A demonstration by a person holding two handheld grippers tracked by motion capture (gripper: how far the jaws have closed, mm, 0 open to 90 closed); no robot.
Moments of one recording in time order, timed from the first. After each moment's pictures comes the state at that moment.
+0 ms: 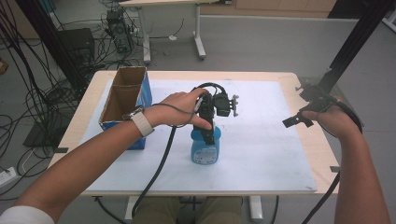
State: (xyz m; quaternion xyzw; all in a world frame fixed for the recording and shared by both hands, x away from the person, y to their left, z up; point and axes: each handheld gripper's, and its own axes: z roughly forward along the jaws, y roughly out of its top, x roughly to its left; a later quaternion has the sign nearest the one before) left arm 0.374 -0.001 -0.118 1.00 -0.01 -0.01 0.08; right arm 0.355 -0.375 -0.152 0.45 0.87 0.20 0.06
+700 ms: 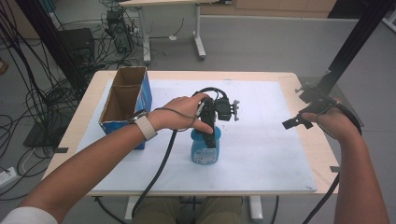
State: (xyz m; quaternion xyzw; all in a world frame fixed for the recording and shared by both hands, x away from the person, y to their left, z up) left arm 0.372 -0.007 -0.134 1.00 -0.01 -0.01 0.08; right arm 0.354 -0.376 -0.156 0.45 0.87 0.20 0.05
